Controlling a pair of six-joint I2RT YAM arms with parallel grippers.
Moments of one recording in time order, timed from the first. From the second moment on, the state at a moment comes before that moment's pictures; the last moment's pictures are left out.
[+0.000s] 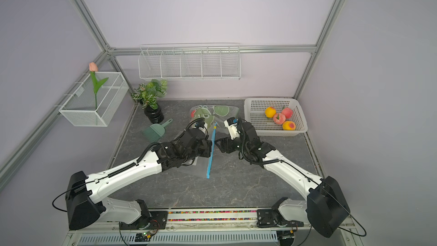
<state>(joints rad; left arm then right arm) -1.00 1.37 1.13 -0.48 -0.23 -0.64 0.62 1.26 0.85 -0.13 -0.33 0.36</state>
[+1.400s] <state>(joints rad) -1.00 1.34 1.11 -0.46 -0.23 -0.64 0.63 1.36 0.90 -0.08 -0.45 0.41</state>
